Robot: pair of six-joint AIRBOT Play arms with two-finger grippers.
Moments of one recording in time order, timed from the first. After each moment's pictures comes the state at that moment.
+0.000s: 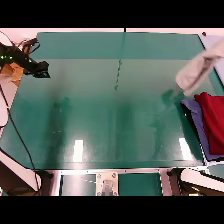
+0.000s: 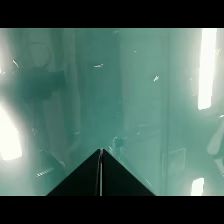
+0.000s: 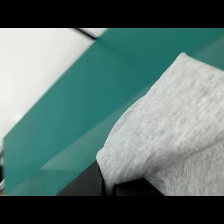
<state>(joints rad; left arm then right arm) 0.19 -1.91 2.03 1.17 -1.56 -1.33 -0.64 -1.28 1.68 -0.85 1.22 1.76</state>
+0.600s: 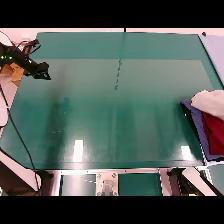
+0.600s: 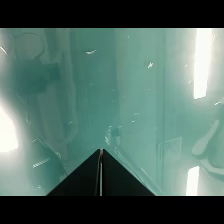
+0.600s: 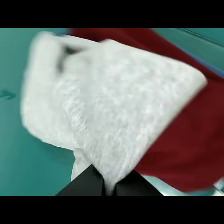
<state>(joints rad) 0.19 -1.91 2.03 1.17 -1.61 -1.32 -1.05 -0.96 1.36 -1.43 1.58 1.90</state>
